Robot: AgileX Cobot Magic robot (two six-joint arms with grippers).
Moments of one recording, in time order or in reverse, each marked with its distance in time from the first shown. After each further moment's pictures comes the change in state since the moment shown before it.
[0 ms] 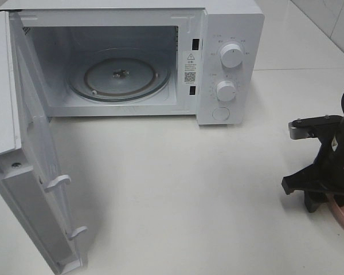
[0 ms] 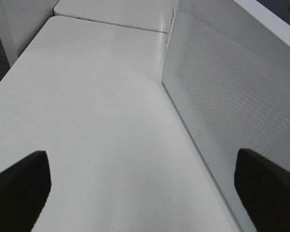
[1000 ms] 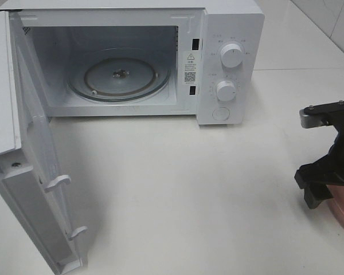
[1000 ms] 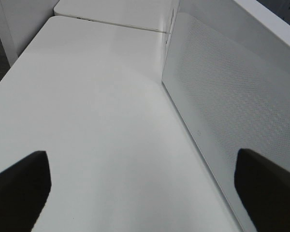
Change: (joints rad) left arm 0.000 0.000 0.000 0.000 0.000 0.000; right arm 0.001 -0.148 0.009 0.028 0.111 -0.070
